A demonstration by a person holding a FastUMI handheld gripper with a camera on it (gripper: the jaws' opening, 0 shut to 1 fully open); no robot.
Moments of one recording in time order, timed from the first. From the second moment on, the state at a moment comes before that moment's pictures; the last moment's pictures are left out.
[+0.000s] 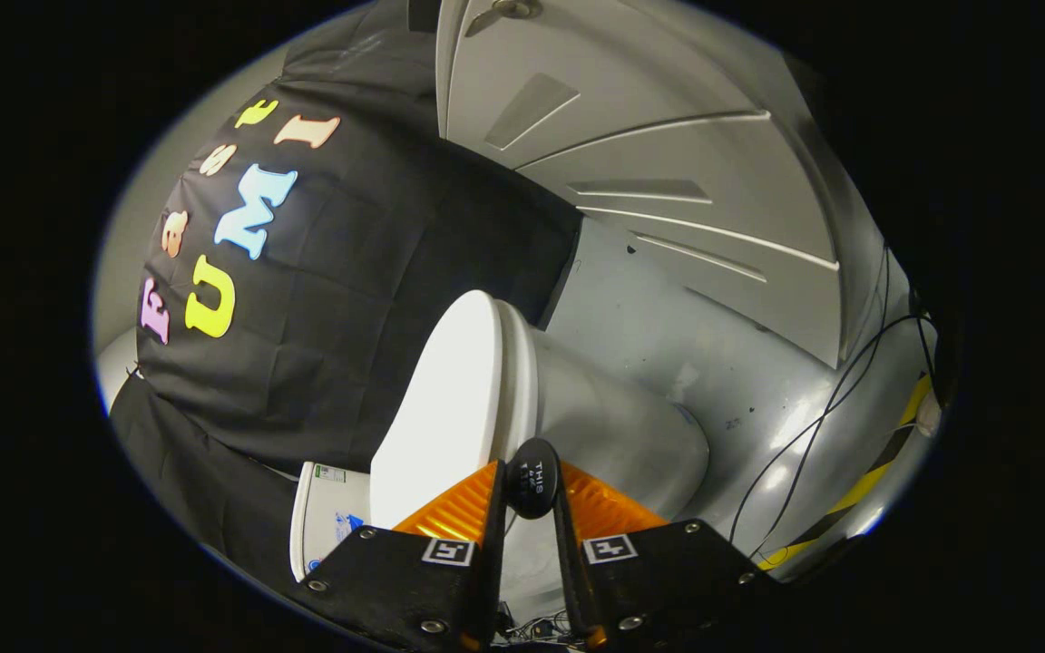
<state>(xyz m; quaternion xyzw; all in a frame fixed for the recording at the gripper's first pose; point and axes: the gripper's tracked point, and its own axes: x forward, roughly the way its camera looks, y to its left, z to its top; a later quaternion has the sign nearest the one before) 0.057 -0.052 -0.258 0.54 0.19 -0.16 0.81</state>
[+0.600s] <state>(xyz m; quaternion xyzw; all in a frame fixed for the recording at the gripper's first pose) 0.058 -0.056 -0.250 0.56 0.20 -0.16 0.78</state>
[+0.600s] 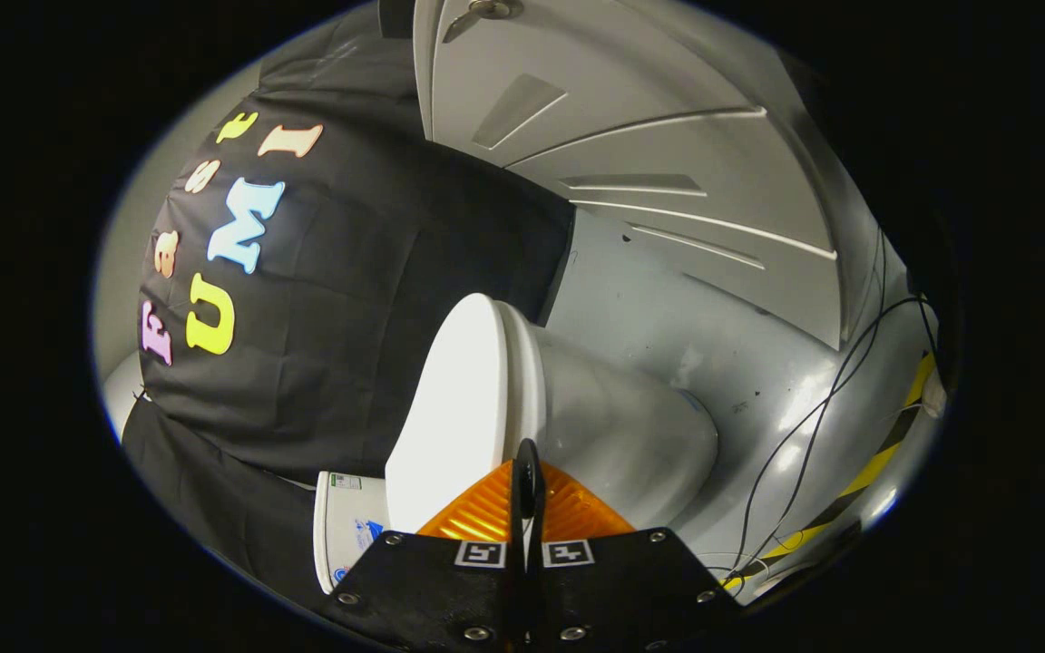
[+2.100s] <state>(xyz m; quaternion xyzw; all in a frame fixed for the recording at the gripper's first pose) 0.084 0.012 -0.025 0.47 0.16 -0.14 0.86</state>
